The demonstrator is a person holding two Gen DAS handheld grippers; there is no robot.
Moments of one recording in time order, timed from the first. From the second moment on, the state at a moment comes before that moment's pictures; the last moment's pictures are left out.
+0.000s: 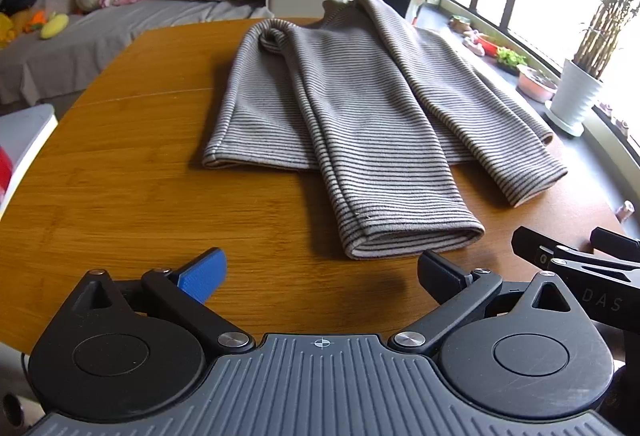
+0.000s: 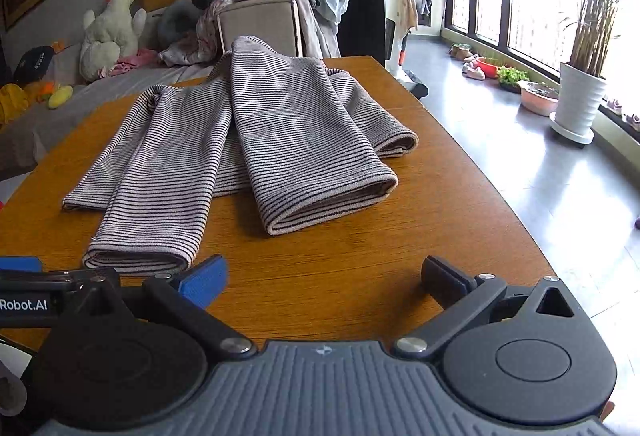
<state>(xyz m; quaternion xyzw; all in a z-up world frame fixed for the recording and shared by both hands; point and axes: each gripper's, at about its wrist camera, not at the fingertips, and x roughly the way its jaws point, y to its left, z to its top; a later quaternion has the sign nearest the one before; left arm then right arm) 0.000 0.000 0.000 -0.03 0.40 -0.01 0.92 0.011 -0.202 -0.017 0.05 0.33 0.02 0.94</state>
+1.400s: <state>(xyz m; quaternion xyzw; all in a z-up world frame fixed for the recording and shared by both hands) -0.003 -0.004 -0.003 0.00 0.40 0.01 0.92 0.012 -0.194 -0.021 0.00 0.32 0.01 0.95</state>
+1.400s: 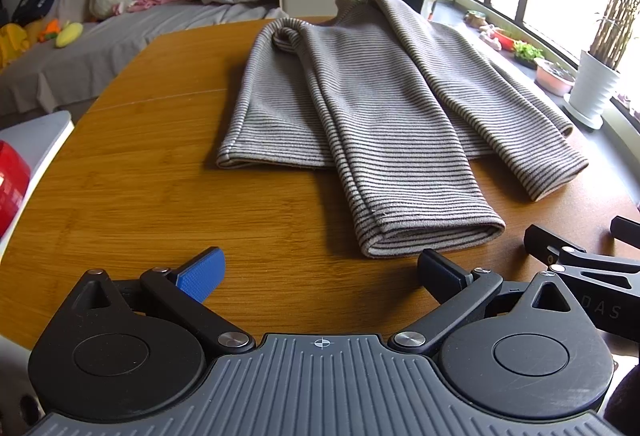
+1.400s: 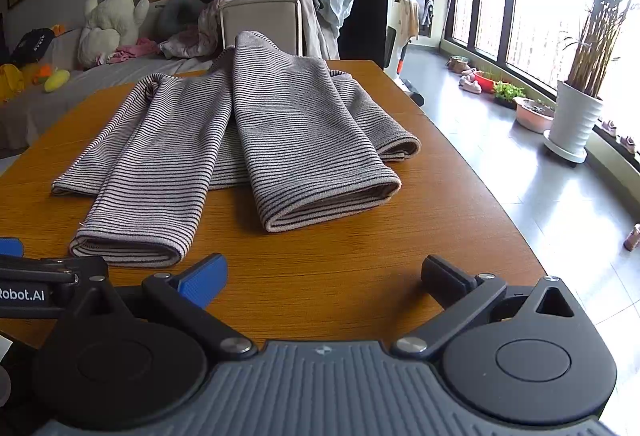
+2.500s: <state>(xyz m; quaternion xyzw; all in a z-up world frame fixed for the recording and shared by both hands) -0.002 -0.003 -0.003 -0.01 0.40 0.01 0.92 0.011 -0.192 -0.025 0.00 0.31 0.00 0.95</state>
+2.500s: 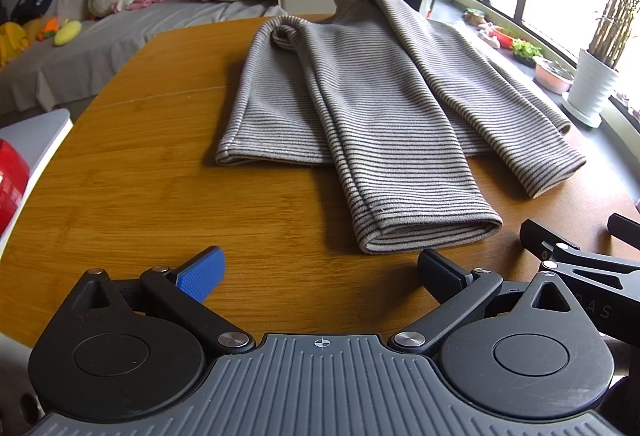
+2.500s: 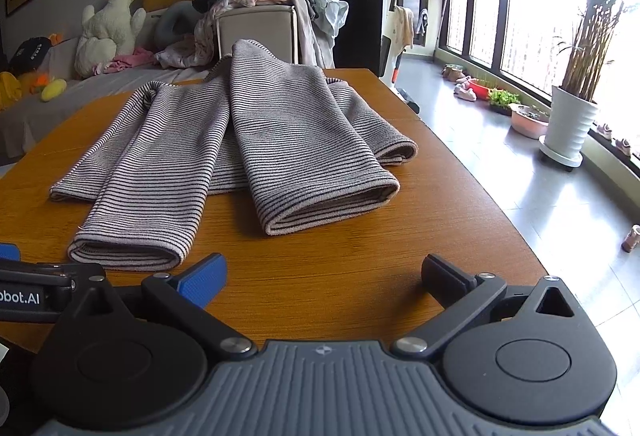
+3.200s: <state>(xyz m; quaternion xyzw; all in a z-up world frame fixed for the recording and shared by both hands) -0.002 -0.004 -0.003 0.00 0.40 0.01 0.92 0.010 -0.194 -0.025 0.00 0.31 0.01 0.95</state>
